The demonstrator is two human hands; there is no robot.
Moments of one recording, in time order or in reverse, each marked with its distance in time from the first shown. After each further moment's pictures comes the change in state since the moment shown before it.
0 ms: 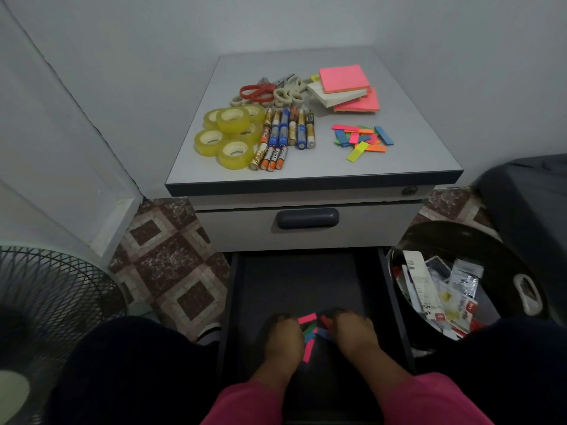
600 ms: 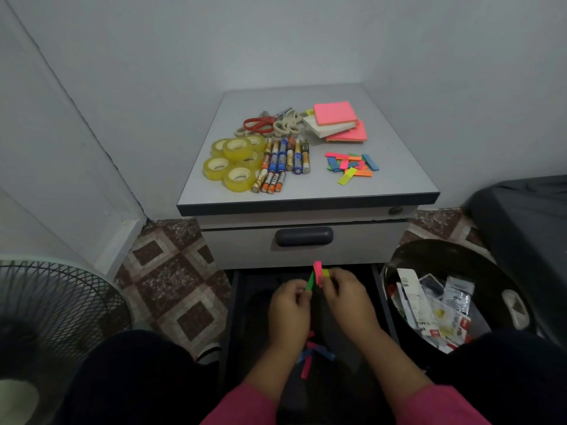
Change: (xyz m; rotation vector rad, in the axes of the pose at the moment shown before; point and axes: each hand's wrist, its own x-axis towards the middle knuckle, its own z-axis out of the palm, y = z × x) left_hand -0.017 0.045 -0.072 -0.811 0.468 0.214; right_hand -0.032 -0.042 -0.104 0.599 0.511 -0.169
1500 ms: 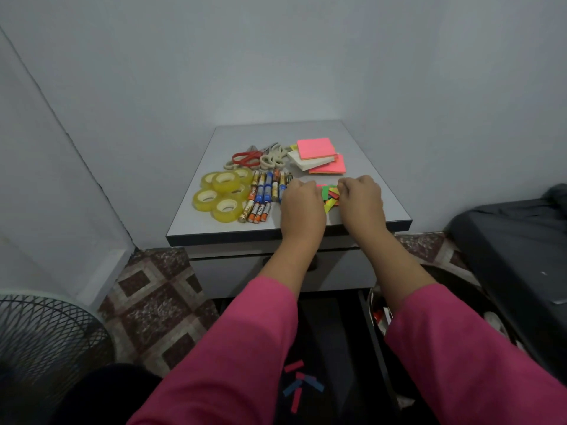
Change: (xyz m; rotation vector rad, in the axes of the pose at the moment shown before) left_hand 0.108 0.202 -0.003 0.322 0.214 0.463; right_hand 0.132 -0.088 -0.119 -0.215 0.391 -0.102
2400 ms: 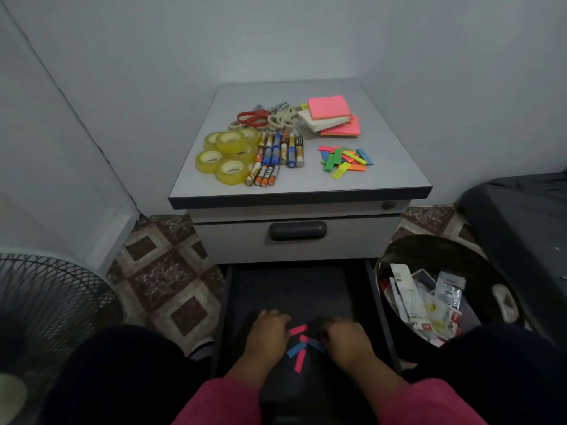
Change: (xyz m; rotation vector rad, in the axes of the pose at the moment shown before) left_hand -0.219 -0.188 0.026 0.341 -0.850 -0.114; right_hand -0.231 0.112 0.106 -0.444 -0.891 -0.136
